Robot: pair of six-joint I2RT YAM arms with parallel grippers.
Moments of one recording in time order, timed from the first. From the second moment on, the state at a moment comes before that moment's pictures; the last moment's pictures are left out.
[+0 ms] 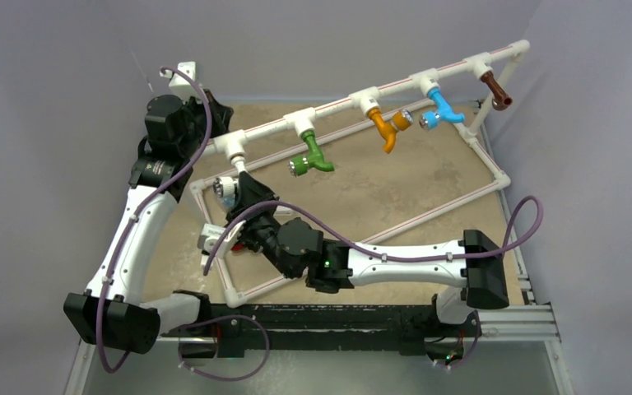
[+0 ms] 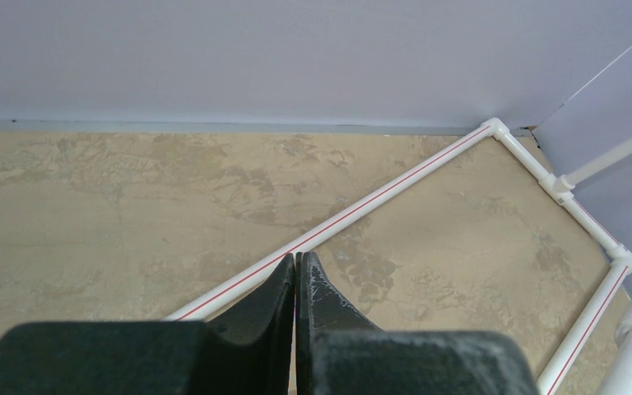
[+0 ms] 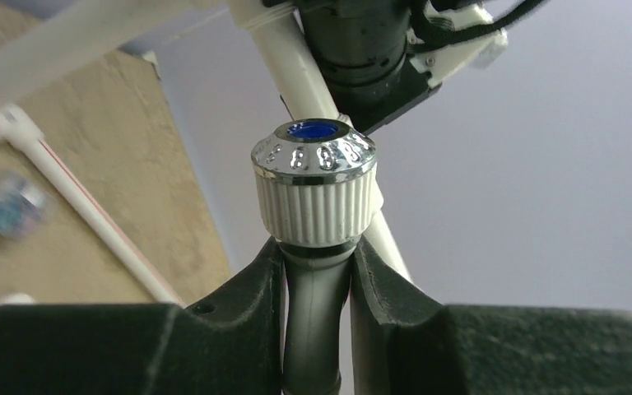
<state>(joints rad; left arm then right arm) -0.16 1.20 1.29 -0.25 0.12 -0.28 1.44 1.64 1.35 0.45 0.65 -1.31</state>
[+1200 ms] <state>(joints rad) -0.15 1.21 1.29 -0.25 0.14 -0.29 1.33 1.62 1.04 1.05 0.54 1.19</state>
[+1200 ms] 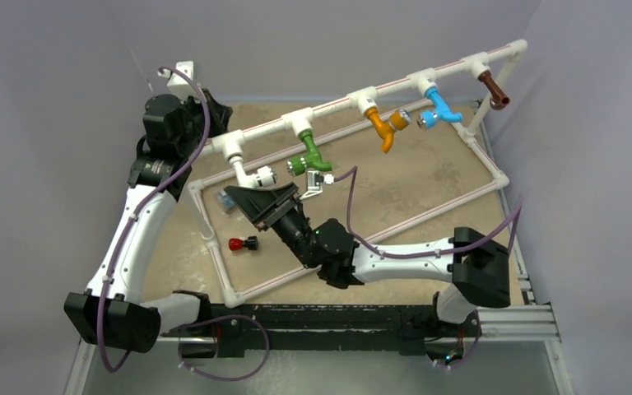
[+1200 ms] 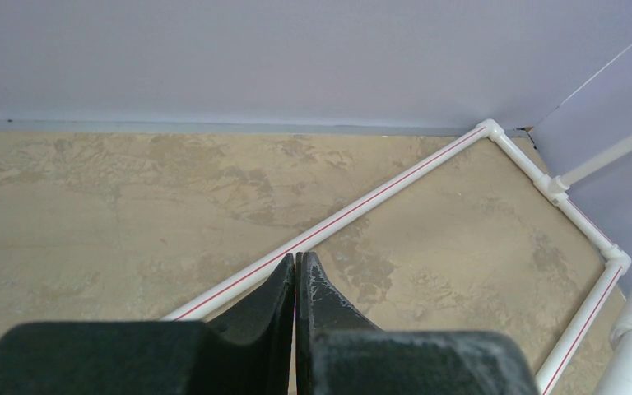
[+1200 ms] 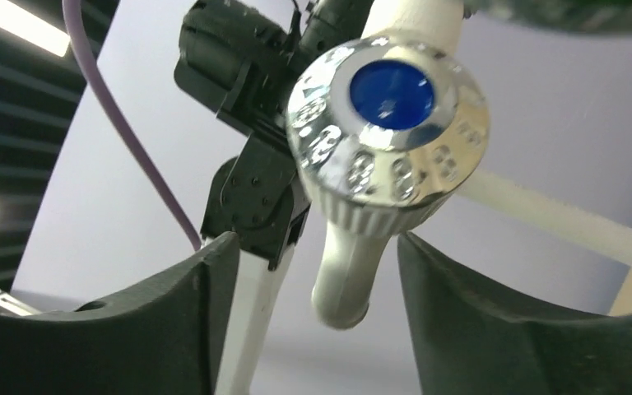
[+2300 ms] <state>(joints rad) -0.15 1.21 1.29 -0.25 0.15 -0.29 1.37 1.18 1.18 0.20 0.29 -0.55</state>
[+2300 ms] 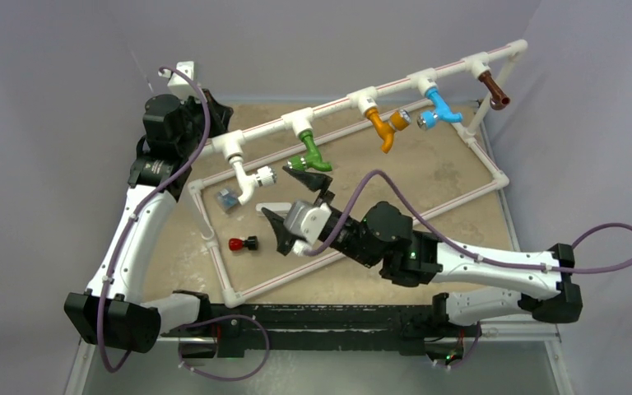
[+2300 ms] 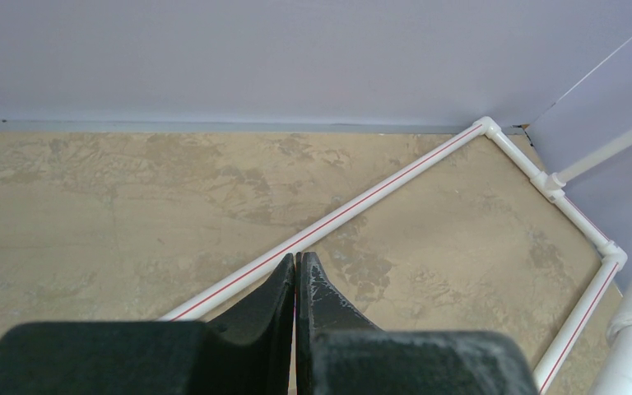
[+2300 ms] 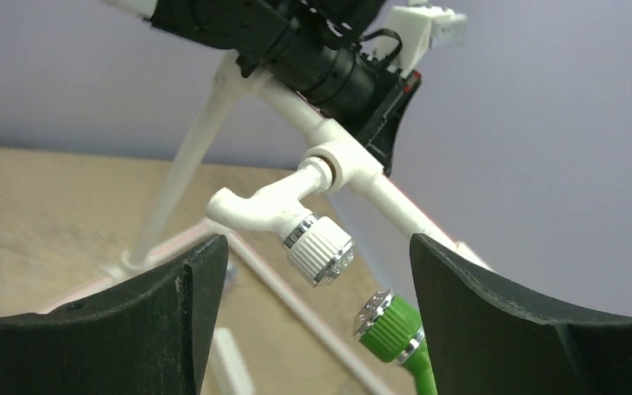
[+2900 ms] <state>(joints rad) -0.15 1.21 1.29 -0.25 0.15 -0.29 1.45 1.42 1.17 0.23 0.40 -1.48</state>
